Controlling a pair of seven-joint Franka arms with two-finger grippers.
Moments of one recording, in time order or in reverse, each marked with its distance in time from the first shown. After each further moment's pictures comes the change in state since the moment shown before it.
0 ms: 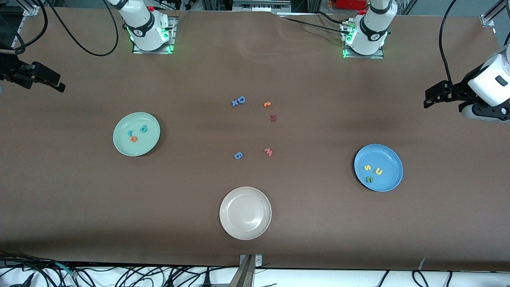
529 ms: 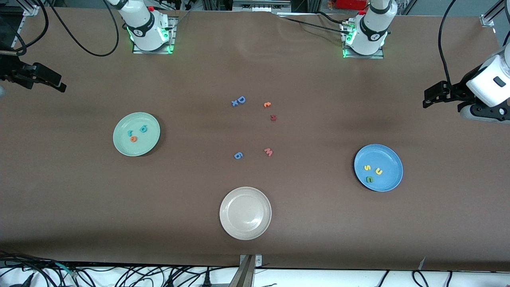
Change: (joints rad) left arm -0.001 0.001 0.000 -0.011 0.000 0.001 0.000; right arm 0.000 0.008 -0.001 0.000 0.000 -0.003 0.000
